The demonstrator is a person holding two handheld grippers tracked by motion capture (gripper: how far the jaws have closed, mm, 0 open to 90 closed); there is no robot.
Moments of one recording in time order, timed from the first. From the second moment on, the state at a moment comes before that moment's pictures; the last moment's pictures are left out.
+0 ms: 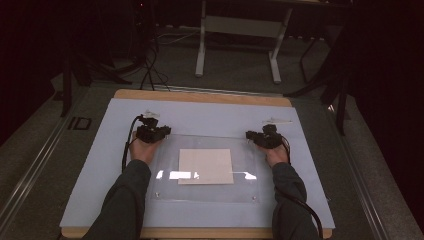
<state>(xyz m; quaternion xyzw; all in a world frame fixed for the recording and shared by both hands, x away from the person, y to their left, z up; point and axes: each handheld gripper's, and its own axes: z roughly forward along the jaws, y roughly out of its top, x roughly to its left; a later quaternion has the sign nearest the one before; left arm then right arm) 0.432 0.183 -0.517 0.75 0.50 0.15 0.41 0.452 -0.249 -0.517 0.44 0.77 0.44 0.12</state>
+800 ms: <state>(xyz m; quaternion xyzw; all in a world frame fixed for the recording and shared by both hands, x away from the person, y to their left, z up) 0.428 0.182 -0.527 0.74 0.51 0.14 0.43 0.452 -0.252 -0.523 0.44 0.77 0.45 0.12</state>
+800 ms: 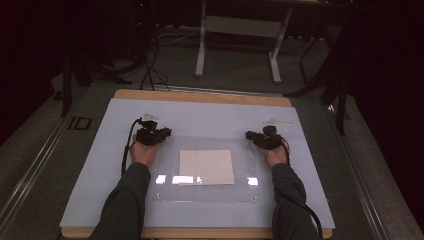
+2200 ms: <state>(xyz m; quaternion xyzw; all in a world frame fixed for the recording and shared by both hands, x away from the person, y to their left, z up) 0.416 0.195 -0.521 0.74 0.45 0.17 0.47 0.438 -0.258 -0.518 0.43 0.74 0.49 0.15</state>
